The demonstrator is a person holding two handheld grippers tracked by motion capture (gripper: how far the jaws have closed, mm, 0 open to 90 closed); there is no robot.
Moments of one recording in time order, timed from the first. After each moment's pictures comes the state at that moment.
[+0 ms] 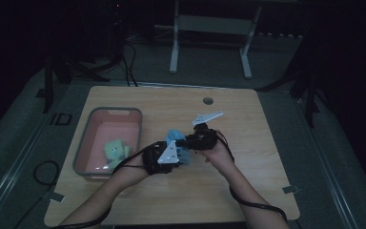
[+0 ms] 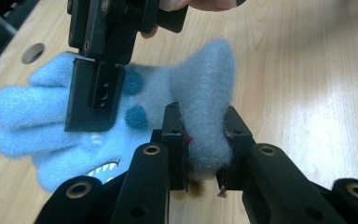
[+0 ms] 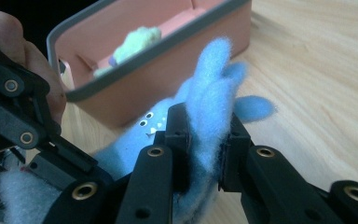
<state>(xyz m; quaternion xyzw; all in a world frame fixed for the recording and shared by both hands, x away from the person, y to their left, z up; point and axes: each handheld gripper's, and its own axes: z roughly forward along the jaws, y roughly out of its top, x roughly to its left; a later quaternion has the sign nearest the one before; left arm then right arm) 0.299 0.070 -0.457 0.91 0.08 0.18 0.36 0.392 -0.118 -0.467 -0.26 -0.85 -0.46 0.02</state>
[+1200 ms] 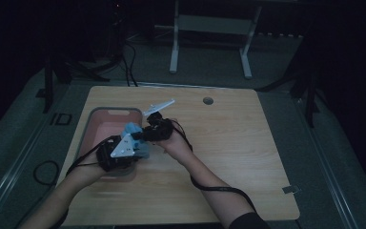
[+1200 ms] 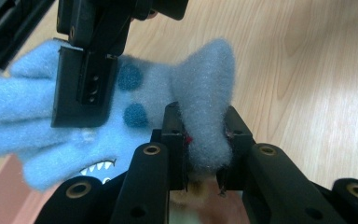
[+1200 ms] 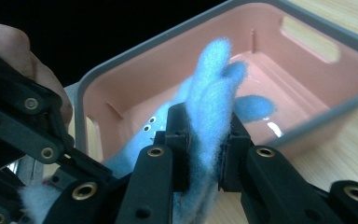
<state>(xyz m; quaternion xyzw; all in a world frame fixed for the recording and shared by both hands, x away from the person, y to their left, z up) 0.290 0.184 -0.447 0.91 0.16 0.20 0.32 0.403 0.019 -0.450 -0.20 -0.86 -0.46 0.05</state>
